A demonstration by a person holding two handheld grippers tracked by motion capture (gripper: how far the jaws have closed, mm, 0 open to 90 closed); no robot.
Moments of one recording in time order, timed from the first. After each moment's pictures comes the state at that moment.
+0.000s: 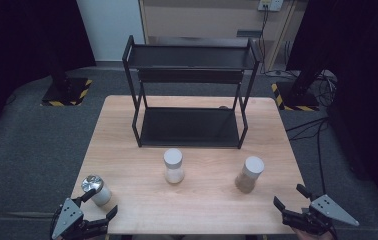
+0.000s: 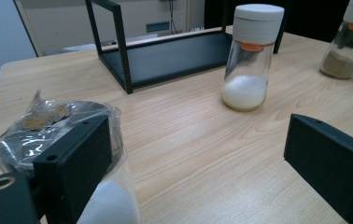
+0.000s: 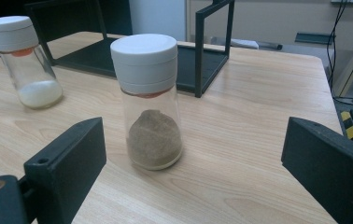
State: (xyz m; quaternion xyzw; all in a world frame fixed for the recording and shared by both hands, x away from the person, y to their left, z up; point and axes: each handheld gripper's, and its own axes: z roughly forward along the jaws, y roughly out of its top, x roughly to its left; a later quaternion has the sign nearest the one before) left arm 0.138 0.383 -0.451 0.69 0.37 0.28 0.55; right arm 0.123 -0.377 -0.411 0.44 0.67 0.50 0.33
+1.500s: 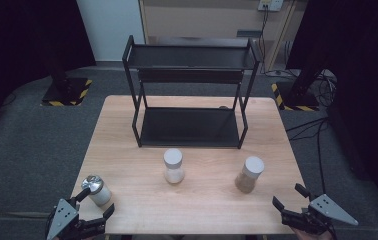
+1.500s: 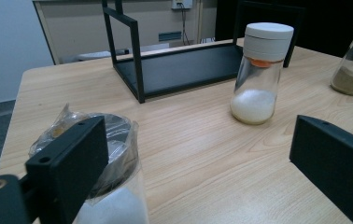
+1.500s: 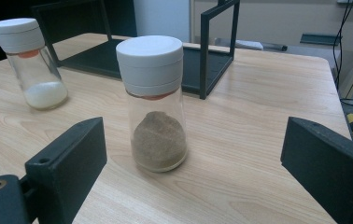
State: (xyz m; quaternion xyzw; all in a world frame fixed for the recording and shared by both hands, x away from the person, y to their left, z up) left arm 0.132 0.379 -0.445 0.68 0.39 0.30 0.55; right arm 0.125 -0.378 -0.412 0.44 0.67 0.50 0.32
